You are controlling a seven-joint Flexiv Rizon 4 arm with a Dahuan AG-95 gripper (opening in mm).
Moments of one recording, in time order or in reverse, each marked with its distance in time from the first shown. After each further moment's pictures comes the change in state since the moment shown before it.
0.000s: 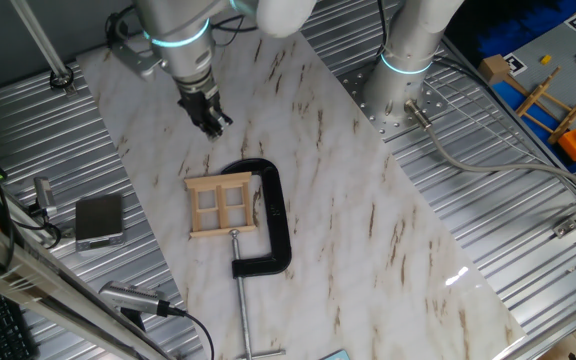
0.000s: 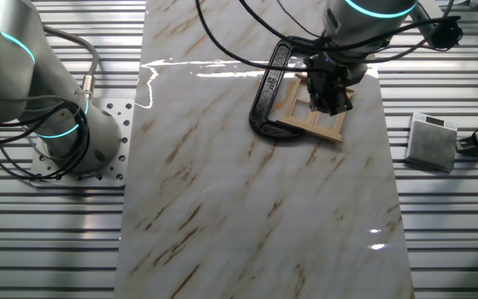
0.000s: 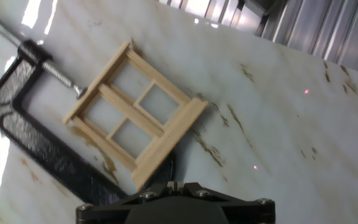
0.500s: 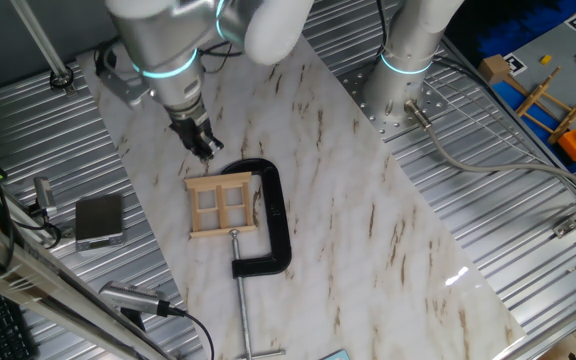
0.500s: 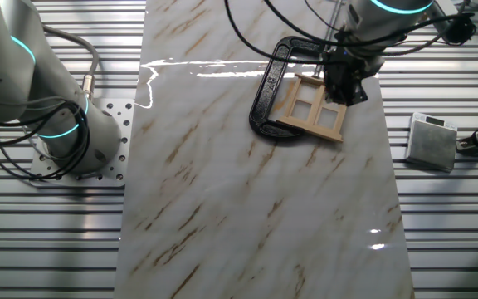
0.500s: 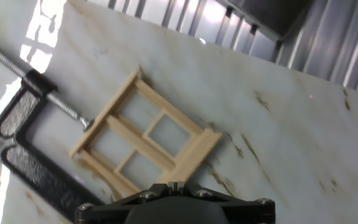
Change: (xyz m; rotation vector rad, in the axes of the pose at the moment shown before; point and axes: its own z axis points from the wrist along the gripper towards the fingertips) arm -0.044 0.019 0.024 -0.002 0.000 0.015
